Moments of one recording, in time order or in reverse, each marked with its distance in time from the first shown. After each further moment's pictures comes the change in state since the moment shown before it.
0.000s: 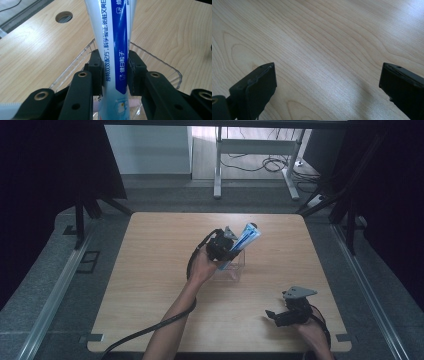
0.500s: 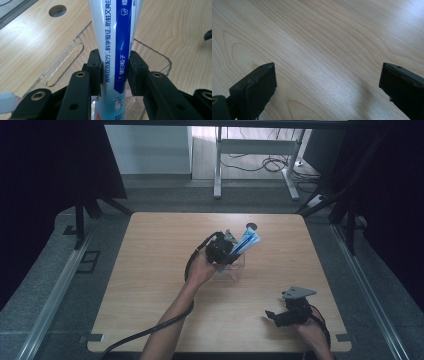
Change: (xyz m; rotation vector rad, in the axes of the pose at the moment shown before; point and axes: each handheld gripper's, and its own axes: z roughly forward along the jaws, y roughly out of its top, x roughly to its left) left arm -0.006 -0.004 -0.004 0.045 -0.027 0.027; right arm 0.001 0.000 0.001 0.007 0.004 -0.007
